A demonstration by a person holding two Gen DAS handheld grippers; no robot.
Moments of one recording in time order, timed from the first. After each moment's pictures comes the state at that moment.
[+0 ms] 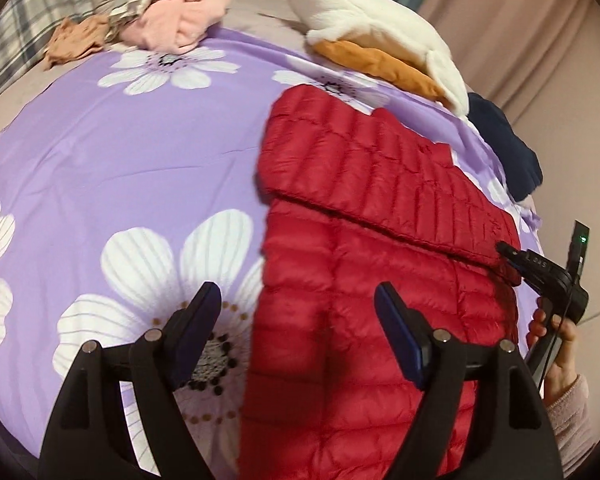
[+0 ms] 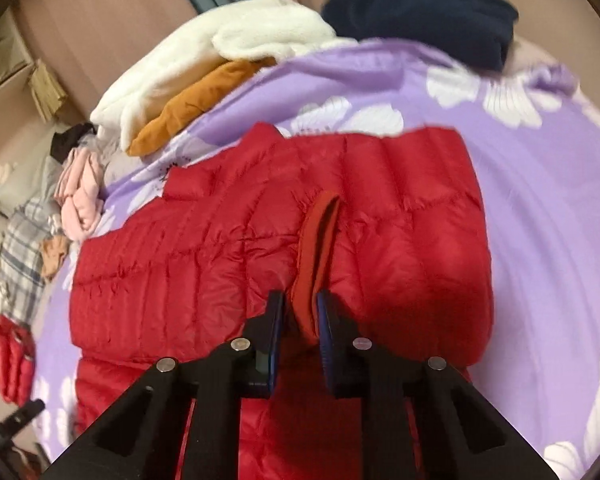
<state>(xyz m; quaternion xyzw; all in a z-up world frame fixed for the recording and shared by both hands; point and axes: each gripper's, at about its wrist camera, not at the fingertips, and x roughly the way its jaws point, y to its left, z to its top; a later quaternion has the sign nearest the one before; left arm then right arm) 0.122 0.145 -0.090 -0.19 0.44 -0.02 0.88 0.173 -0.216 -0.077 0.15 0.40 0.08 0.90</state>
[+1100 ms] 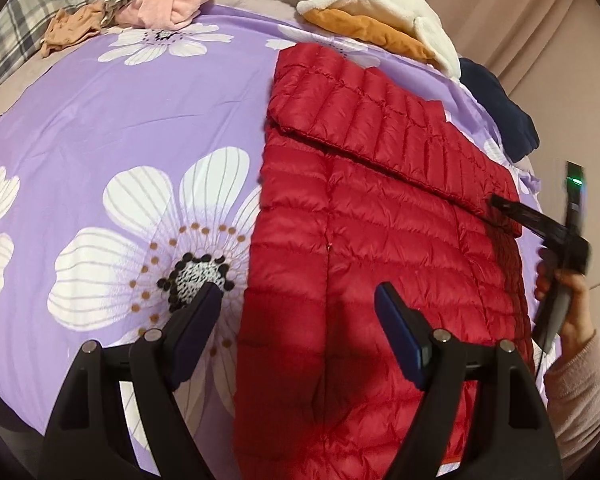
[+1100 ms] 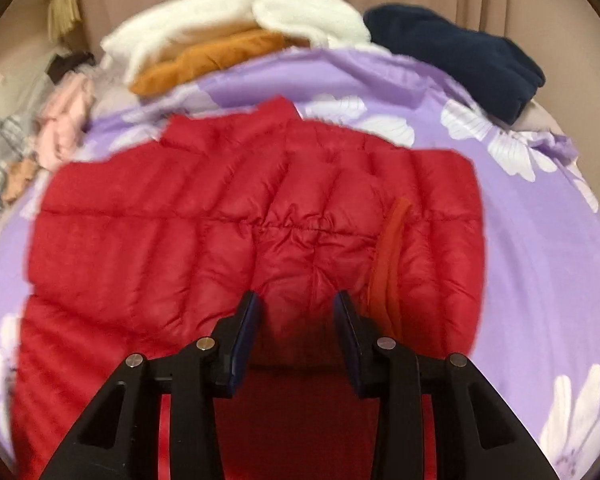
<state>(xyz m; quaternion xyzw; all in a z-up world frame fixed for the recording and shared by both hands) 0.083 0.131 -0.108 -0.16 0.47 -0.03 0.87 0.161 -0.193 -0.073 0.02 0.41 0.06 0.91</state>
